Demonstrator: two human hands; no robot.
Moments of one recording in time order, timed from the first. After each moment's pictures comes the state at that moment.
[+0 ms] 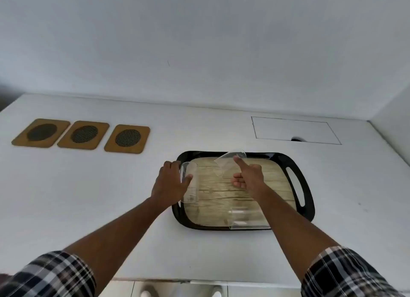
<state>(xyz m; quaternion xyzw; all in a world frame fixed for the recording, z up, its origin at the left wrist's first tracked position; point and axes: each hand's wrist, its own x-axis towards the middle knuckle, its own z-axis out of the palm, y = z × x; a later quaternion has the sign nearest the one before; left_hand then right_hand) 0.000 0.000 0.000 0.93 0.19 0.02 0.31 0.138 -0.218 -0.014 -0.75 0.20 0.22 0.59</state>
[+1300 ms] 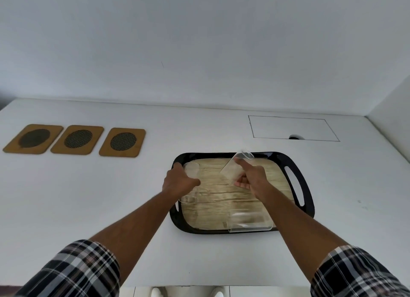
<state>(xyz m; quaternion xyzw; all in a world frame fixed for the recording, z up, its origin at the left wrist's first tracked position) 0.044 -0.013 -0.012 0.86 0.31 -0.05 0.40 0.152 -0.238 -0.022 -0.69 0.20 0.23 0.65</state>
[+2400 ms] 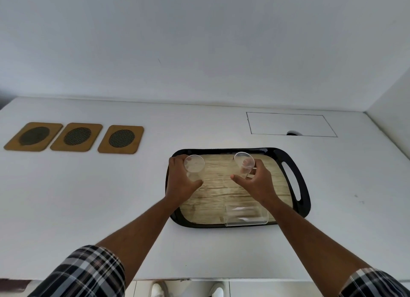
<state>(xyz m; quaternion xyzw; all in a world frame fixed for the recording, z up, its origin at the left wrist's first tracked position) 0.026 -0.032 -0.035 0.86 0.16 0.17 0.46 0.110 -0.277 -0.023 -0.86 -0.09 0.04 0.51</state>
